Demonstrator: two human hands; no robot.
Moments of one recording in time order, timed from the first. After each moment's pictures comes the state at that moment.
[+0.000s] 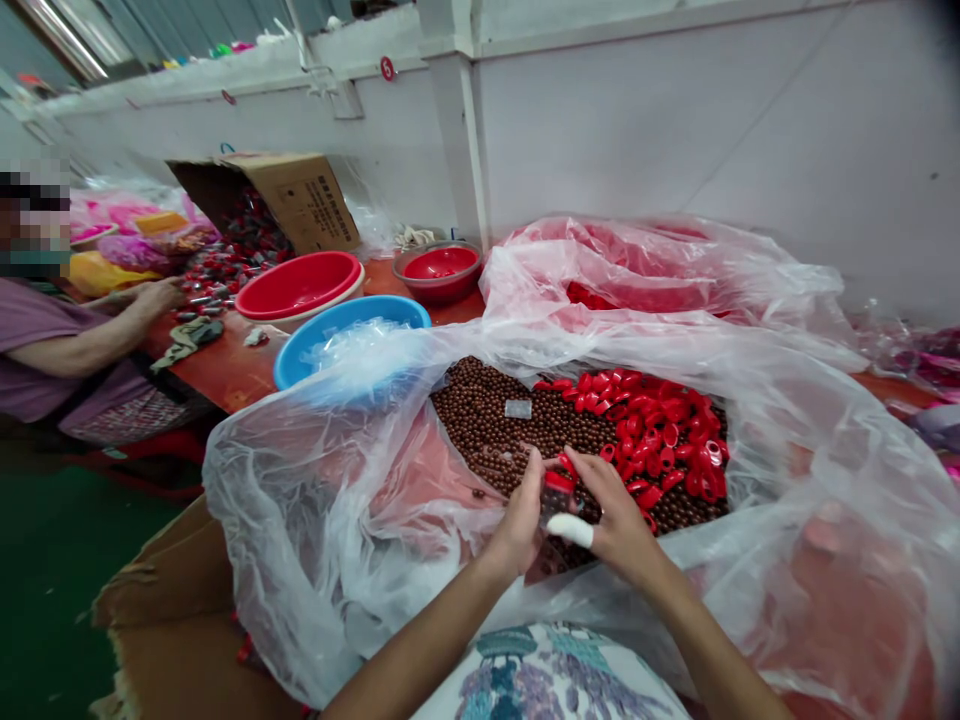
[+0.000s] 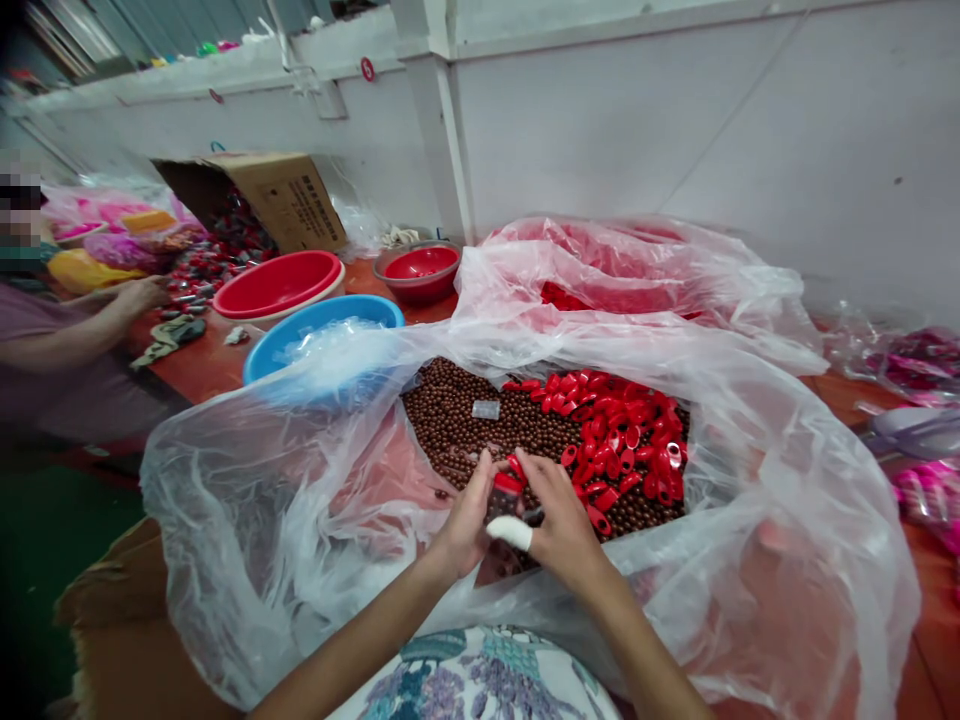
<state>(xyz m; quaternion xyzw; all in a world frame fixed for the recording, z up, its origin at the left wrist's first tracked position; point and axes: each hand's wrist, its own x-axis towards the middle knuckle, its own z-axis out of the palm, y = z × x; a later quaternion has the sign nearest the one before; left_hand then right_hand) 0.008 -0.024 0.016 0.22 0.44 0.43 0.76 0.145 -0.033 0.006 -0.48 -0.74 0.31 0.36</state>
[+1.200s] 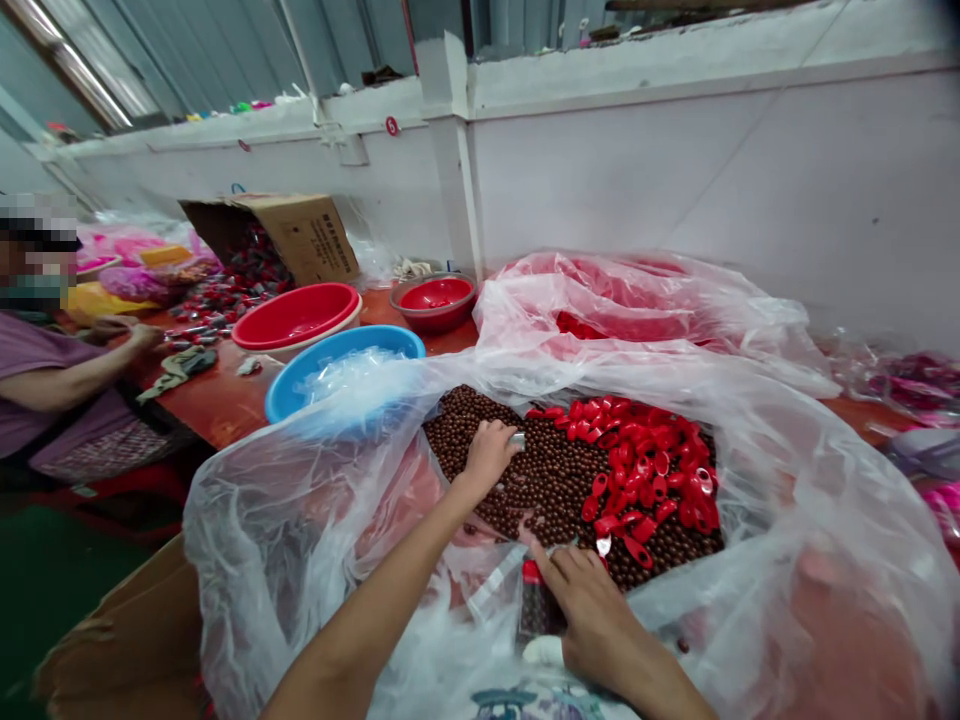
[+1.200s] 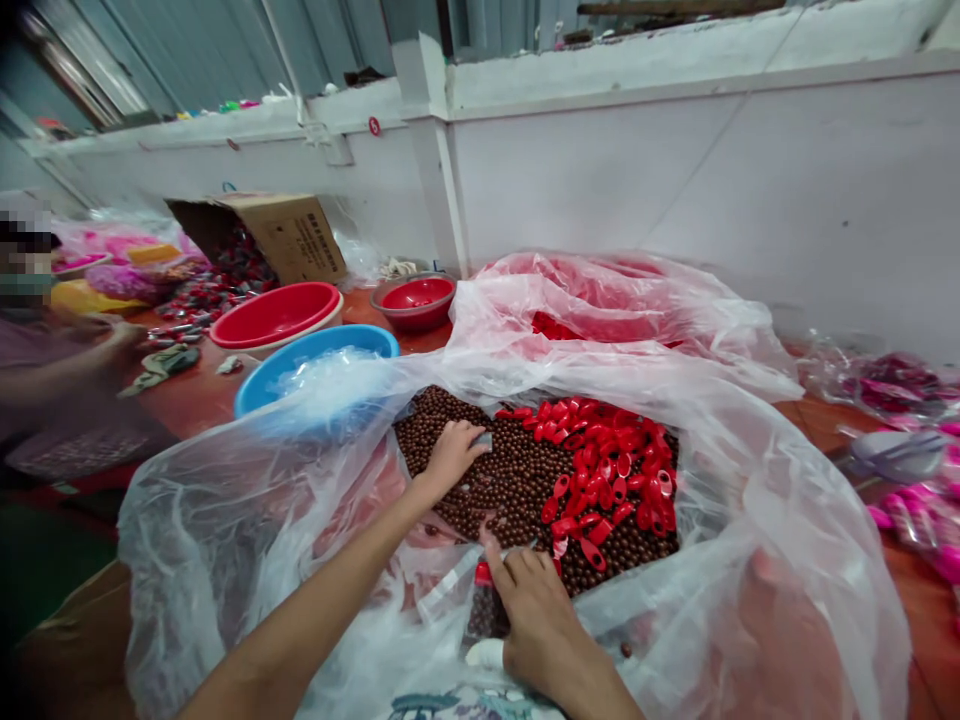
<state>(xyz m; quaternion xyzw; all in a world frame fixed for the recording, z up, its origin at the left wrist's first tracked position) -0.049 0.106 -0.020 0.71 0.59 0.27 0.29 0.125 -0.075 -0.015 -0.48 -0.84 0.23 0.14</state>
